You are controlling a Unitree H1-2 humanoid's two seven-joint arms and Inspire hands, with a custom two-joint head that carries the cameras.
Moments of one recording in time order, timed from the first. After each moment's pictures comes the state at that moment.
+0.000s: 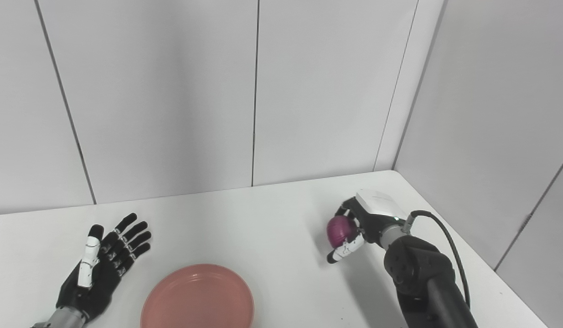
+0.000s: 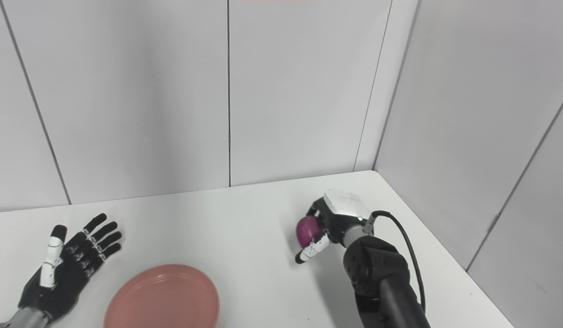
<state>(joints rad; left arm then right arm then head) -0.47 0.16 0.07 0.63 -0.39 -0.02 -0.50 -0.39 -0.38 0.00 -0.33 -1.16 0.46 0.80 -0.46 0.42</state>
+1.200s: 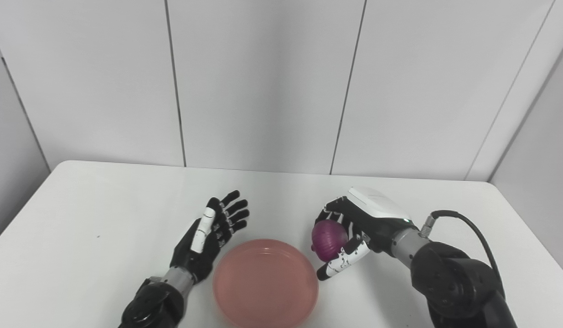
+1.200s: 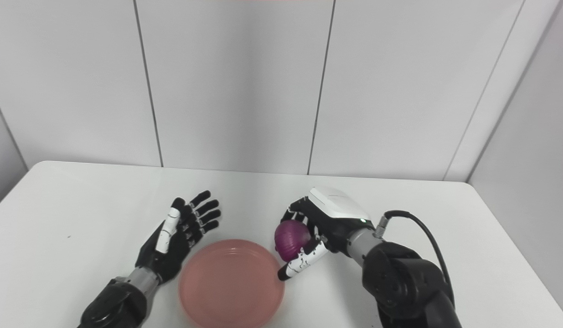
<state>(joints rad) -0.36 0.02 -0.02 0.39 -0.33 0.05 -0.29 -0.48 -0.33 0.24 -0.47 -0.92 0.46 0.90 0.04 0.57</state>
